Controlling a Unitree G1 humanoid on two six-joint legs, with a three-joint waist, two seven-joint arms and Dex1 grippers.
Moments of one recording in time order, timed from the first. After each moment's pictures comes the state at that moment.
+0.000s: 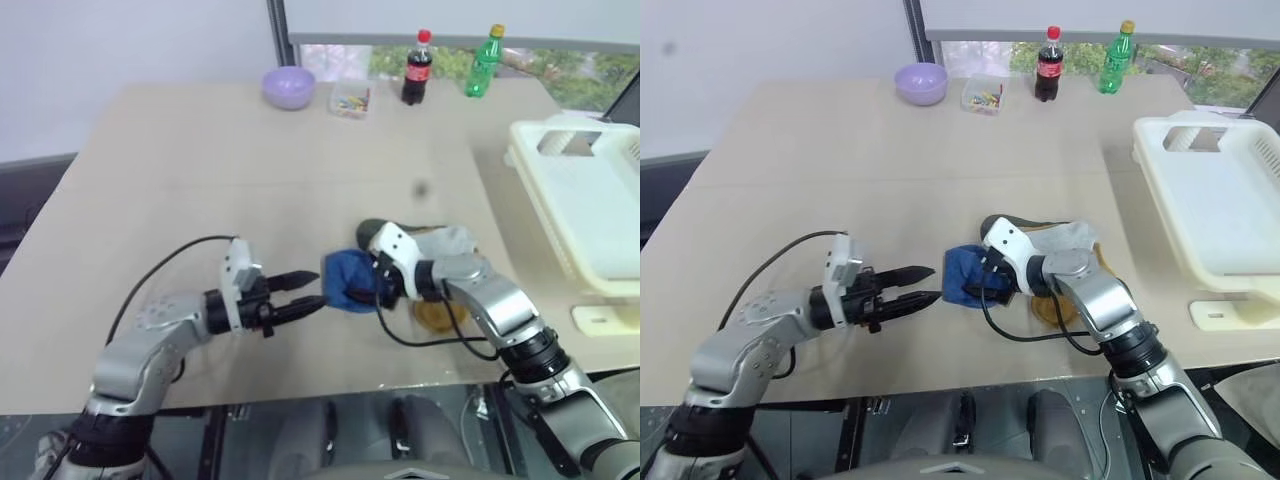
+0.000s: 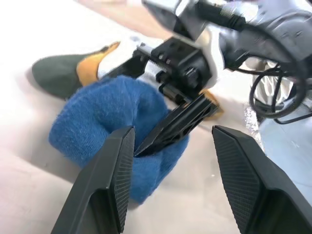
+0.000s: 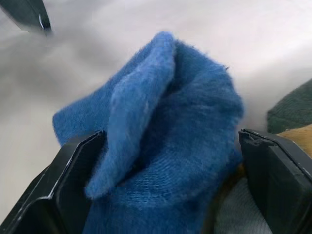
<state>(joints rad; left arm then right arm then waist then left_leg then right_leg) -0.05 0.64 0.11 -0.35 -0.64 0.58 -1.02 -0.52 -0.35 0.39 -0.10 0.18 0.73 0.81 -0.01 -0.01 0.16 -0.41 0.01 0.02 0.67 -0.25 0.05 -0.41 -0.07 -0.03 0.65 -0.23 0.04</state>
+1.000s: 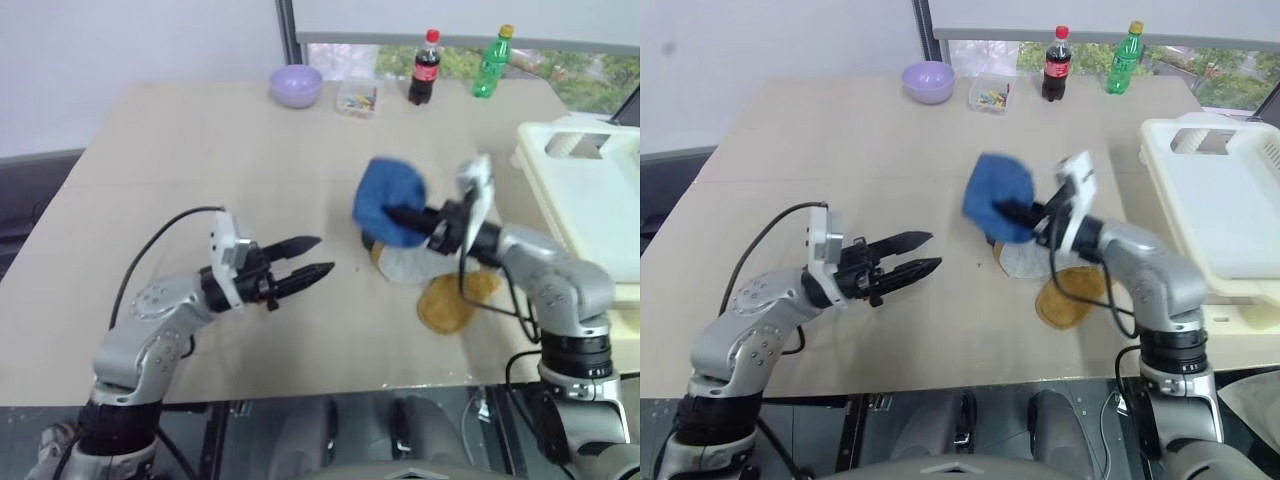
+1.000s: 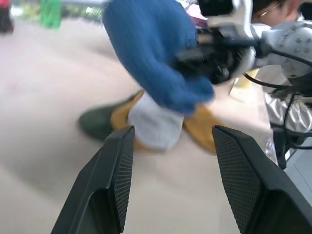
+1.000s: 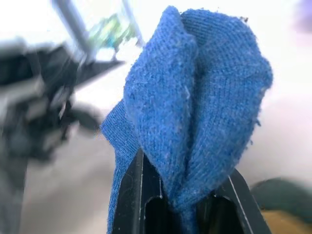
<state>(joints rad) -0.17 0.57 0.11 -0.38 -0.69 0.49 -0.95 -0.54 -0.32 -0.16 -0.28 0.67 0.89 0.66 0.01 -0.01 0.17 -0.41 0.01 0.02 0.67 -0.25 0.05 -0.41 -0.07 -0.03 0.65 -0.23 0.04</state>
